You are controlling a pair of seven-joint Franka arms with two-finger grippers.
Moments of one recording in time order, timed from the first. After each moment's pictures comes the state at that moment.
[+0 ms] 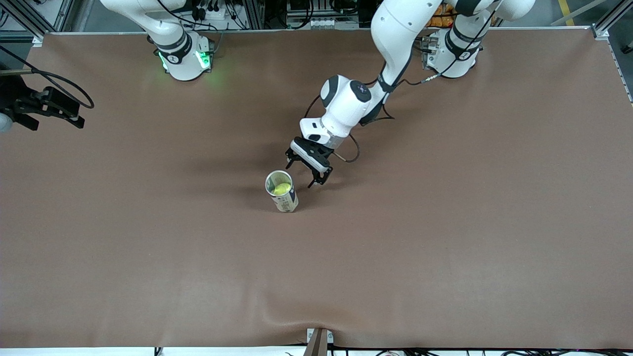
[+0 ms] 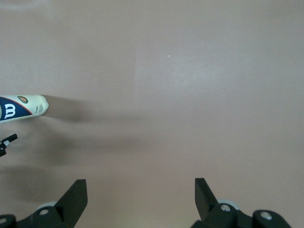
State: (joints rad) left arm -0.83 0.68 -0.14 -1.81 -0.86 3.21 0.60; right arm 0.06 0.00 -0.04 -1.48 0.02 1.48 -0.01
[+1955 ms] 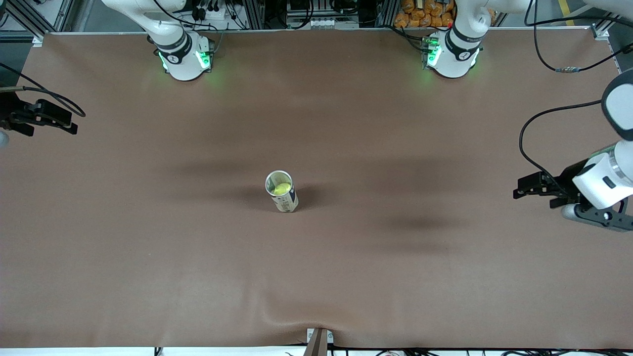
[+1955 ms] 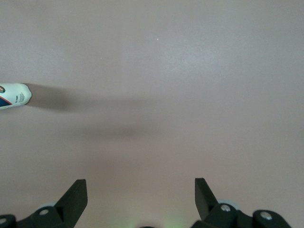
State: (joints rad) left arm -0.41 0.34 0.49 -1.45 -0.34 1.71 0.20; right arm -0.04 0.04 -0.01 -1.49 0.02 1.45 -0.07
